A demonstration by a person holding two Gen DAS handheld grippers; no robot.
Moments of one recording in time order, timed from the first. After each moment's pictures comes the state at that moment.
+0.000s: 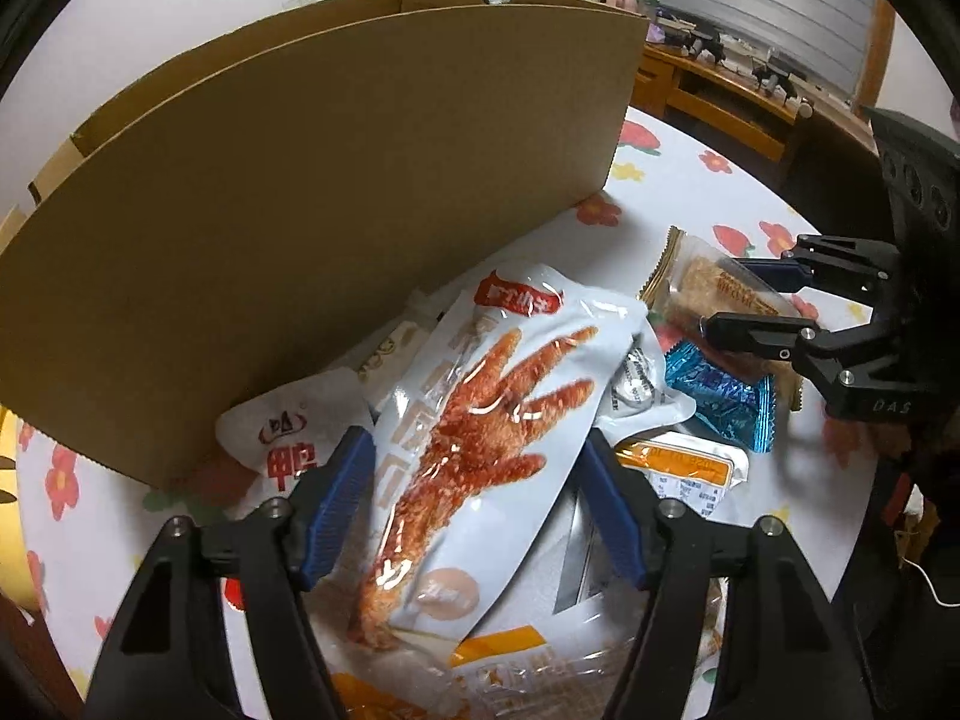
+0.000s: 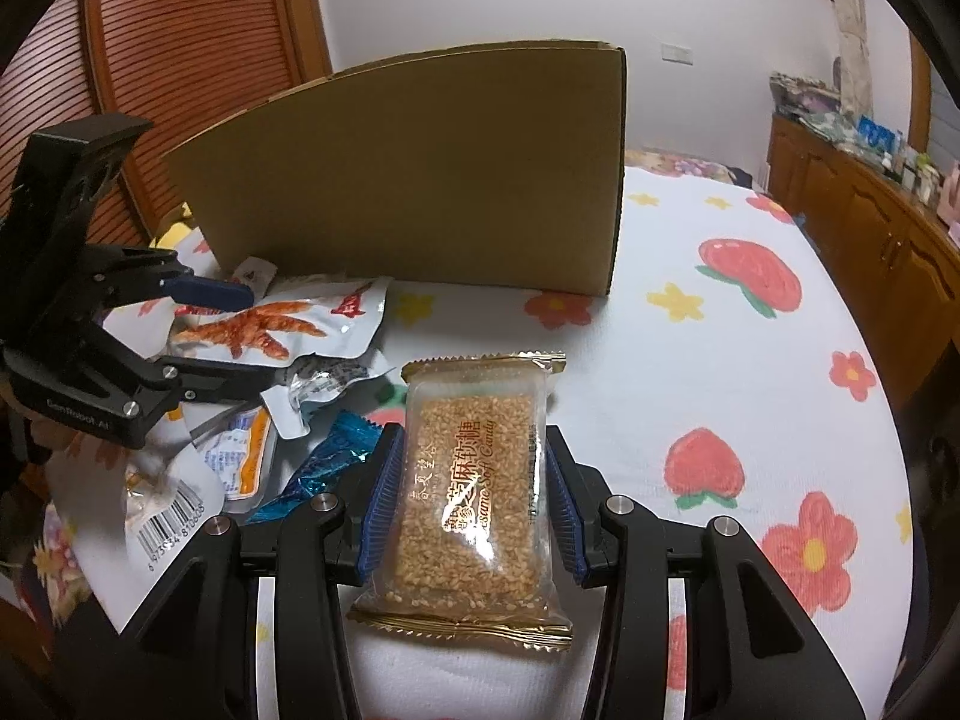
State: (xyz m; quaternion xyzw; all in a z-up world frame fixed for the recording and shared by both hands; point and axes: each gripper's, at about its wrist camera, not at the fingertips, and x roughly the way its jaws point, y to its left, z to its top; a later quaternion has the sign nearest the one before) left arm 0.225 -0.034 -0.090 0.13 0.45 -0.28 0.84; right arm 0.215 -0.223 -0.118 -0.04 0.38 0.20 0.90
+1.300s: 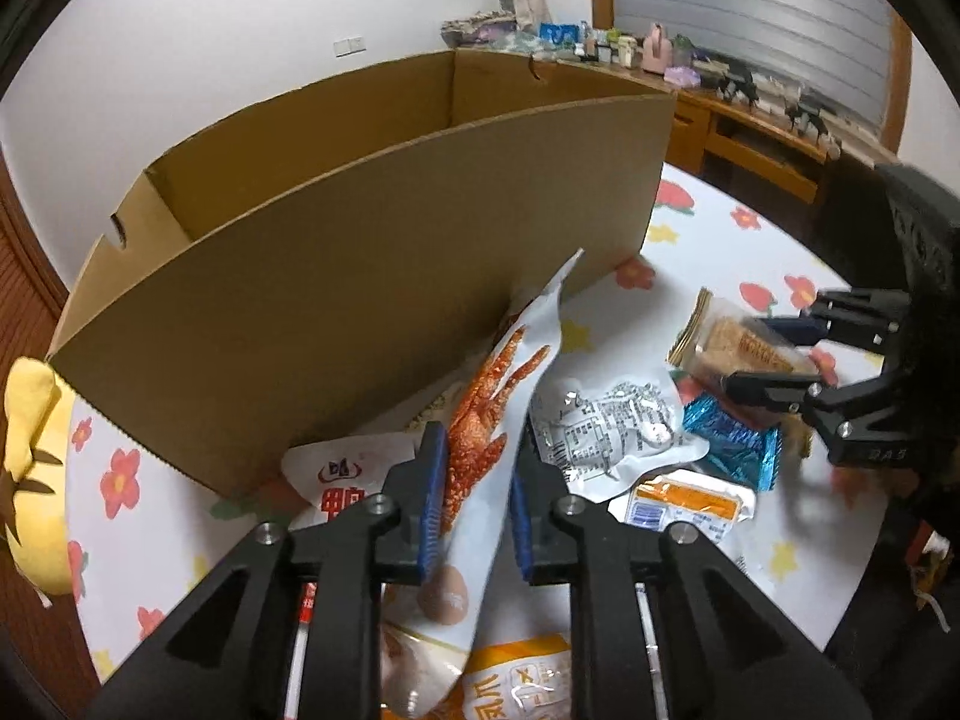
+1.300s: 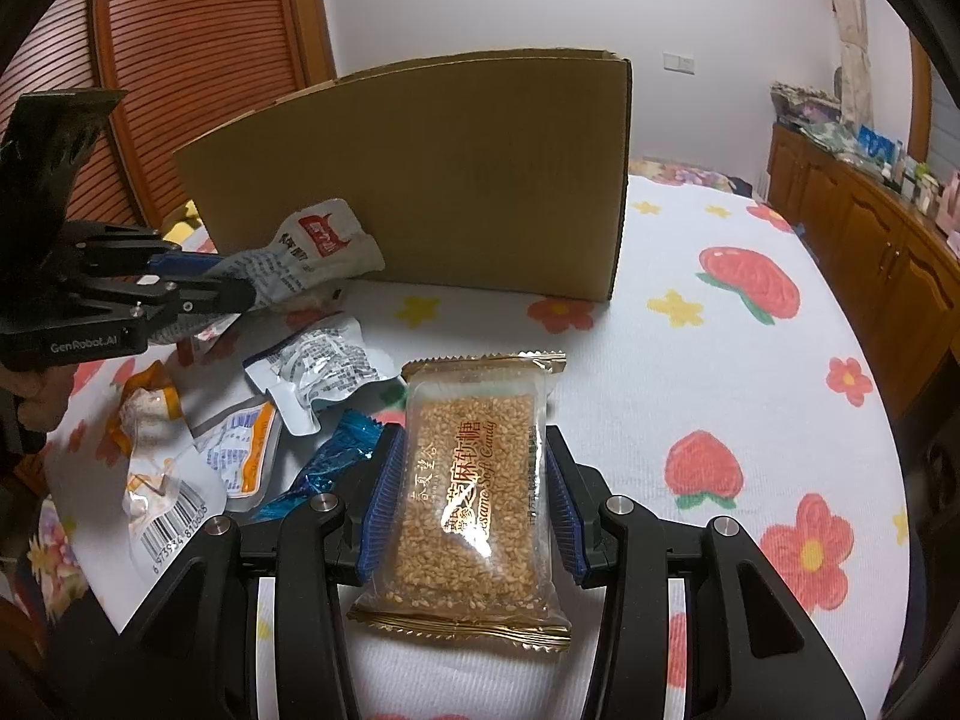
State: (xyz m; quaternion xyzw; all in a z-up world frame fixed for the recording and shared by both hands) left arm 0.221 -0.034 -0.070 0.12 0.39 -0.23 0.88; right arm 0.210 -0.221 -0.118 -0.04 0.37 0.20 0.90
